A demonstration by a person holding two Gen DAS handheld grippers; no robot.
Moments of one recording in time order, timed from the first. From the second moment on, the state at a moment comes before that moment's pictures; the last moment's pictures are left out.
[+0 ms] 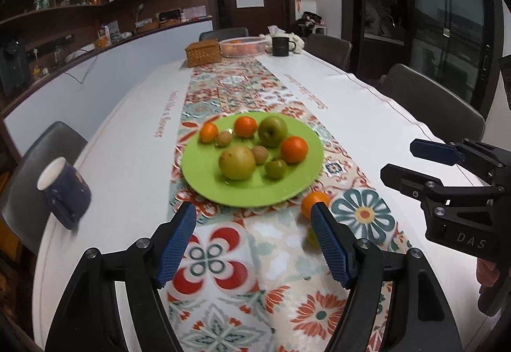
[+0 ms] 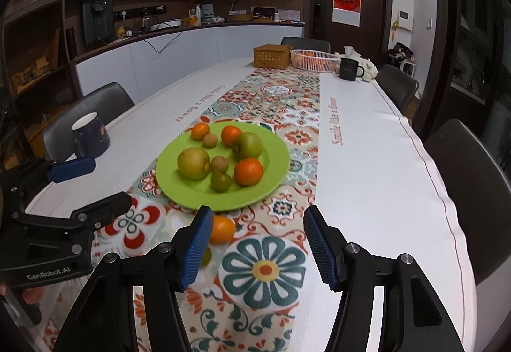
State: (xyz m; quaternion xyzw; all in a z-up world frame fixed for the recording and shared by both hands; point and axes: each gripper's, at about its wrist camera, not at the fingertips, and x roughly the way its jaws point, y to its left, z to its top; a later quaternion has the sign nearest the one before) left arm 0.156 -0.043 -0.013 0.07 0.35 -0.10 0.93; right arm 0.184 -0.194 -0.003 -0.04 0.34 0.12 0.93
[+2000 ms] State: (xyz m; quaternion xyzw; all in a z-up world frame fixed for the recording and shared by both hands) left arm 0.190 -0.028 -0.057 0.04 0.43 -0.09 0.90; right arm 0.216 -0.179 -0.064 0.02 0.44 0.15 0.89
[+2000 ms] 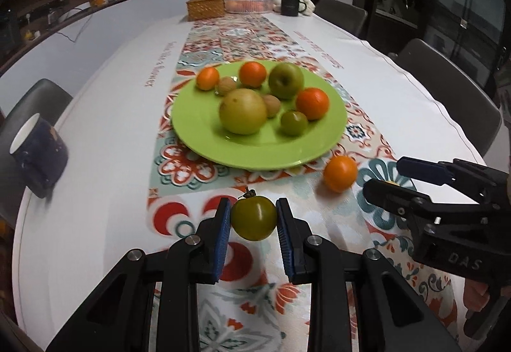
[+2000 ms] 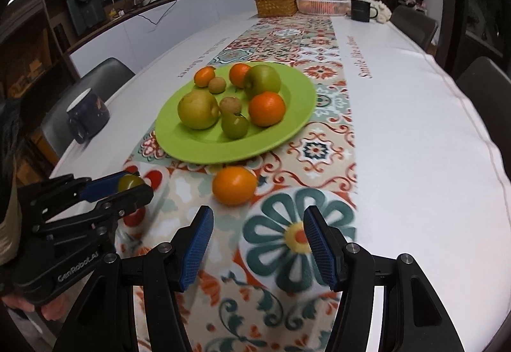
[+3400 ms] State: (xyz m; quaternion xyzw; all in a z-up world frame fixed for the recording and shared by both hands) left arm 0.197 -0.001 -0.033 0.02 0.40 -0.10 0.91; right arm 0.244 -0.140 -0.052 0.02 0.44 0.15 0.89
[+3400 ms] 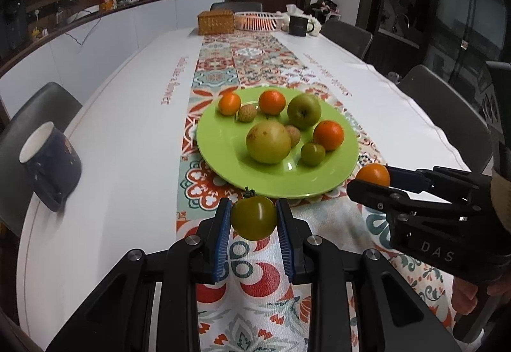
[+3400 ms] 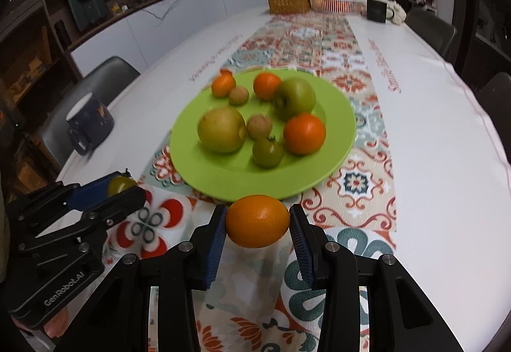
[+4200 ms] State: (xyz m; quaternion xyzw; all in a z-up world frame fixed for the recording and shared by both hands) left arm 0.216 -0.004 0.042 0.05 0.31 -0.11 0.94; right arm 0.248 -0.138 0.035 0.01 0.34 0.16 0.93
